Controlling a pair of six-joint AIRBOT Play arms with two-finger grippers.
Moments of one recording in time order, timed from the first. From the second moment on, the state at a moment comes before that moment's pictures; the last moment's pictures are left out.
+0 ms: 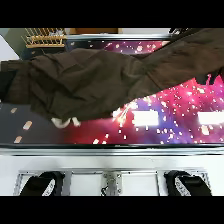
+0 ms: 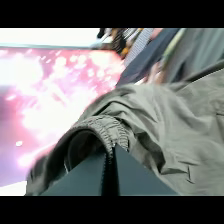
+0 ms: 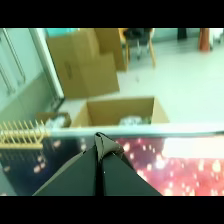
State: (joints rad) left arm -0.10 -0.57 1.54 1.04 -1.24 -1.70; right arm -0.02 -0.77 1.80 -1.26 1.02 1.65
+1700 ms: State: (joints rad) left arm 0.10 -1.57 1.48 1.28 -0.95 -1.52; right arm 0.43 -1.20 1.21 -1.33 1.11 1.72
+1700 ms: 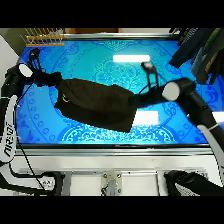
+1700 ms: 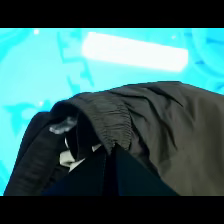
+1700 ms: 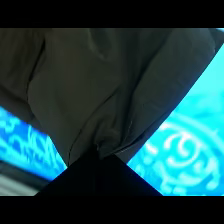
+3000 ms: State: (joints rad) left arm 0.19 -1.48 1.48 1.28 -1.18 -1.47; right arm 0.10 -1.15 0.92 -1.23 1.05 1.75
